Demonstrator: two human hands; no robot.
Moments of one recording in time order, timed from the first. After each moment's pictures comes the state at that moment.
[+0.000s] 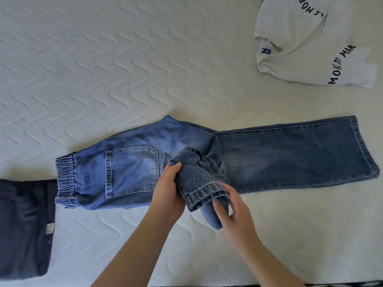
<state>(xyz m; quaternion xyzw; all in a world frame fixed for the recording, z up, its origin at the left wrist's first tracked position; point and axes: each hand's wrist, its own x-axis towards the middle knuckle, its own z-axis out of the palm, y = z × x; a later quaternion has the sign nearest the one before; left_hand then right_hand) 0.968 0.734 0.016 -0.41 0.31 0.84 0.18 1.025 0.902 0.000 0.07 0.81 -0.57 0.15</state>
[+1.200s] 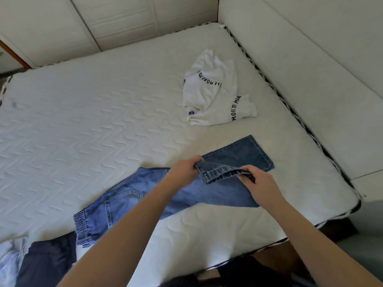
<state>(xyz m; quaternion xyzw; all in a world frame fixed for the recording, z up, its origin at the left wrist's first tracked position) 0.927 0.908 0.246 0.17 0.91 0.26 0.25 1.035 1.134 0.244 0.11 0.90 -0.42 0.06</state>
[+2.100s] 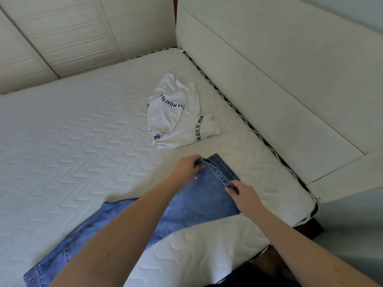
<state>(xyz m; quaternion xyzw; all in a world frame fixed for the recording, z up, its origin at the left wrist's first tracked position) 0.861 1.054 0.248 0.23 0.89 0.33 0.23 1.017 1.228 0.210 0.22 0.89 -0.40 0.09</state>
